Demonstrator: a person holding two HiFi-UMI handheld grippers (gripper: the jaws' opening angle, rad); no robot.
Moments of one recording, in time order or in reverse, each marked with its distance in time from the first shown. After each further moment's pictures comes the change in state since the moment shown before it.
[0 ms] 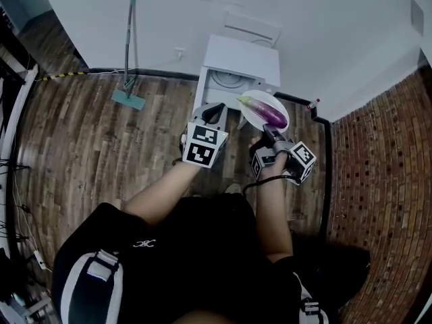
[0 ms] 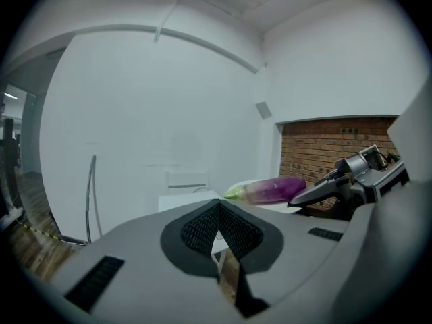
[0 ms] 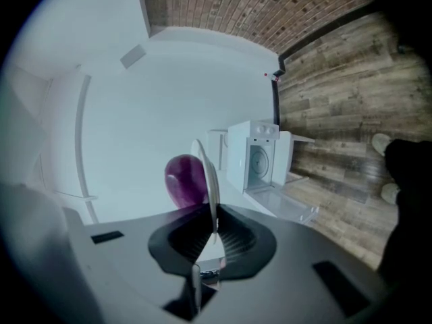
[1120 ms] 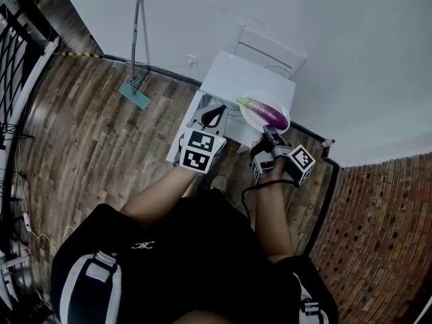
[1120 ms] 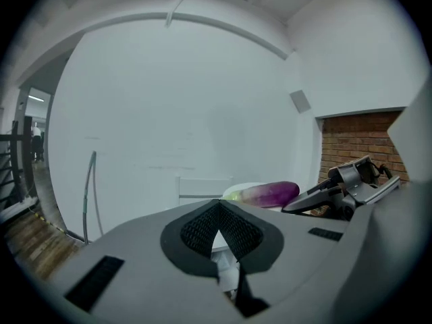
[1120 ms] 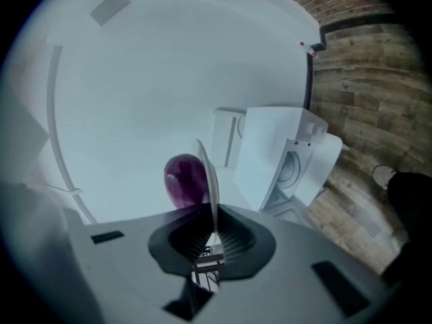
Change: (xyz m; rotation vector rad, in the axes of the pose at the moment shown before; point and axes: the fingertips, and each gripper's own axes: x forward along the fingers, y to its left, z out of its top) left arm 0.222 0.064 0.046 -0.085 -0.016 0.196; right arm 0.237 0.042 0.142 -0.093 0.264 -0.001
